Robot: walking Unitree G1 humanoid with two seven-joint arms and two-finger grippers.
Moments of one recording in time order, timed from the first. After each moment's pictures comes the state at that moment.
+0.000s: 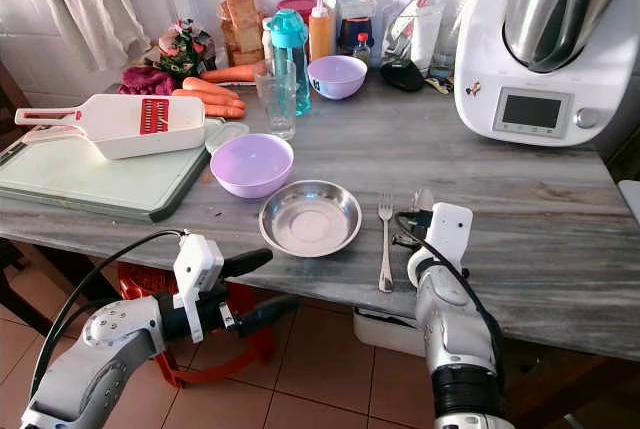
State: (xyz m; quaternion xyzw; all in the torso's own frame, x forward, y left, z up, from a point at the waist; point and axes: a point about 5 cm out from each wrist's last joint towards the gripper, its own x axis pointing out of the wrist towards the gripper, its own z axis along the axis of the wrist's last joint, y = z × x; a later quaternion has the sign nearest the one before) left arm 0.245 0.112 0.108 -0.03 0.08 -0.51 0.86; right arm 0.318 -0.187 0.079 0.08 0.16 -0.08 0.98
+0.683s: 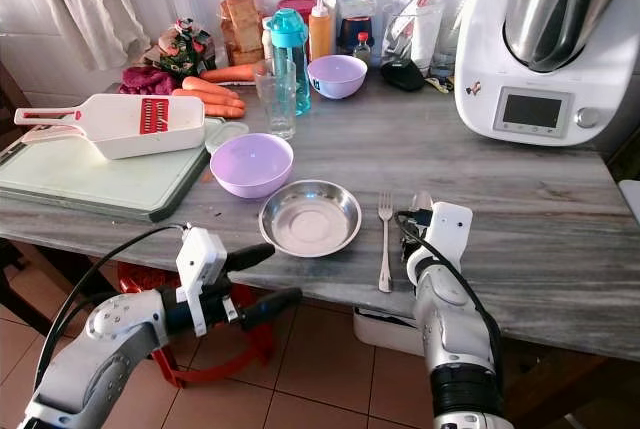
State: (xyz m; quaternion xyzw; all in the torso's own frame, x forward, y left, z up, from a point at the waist) left arm 0.251 0.108 0.115 -0.03 0.07 -0.51 0.86; right arm 0.320 -0.187 0.081 0.08 0.14 -0.08 0.98
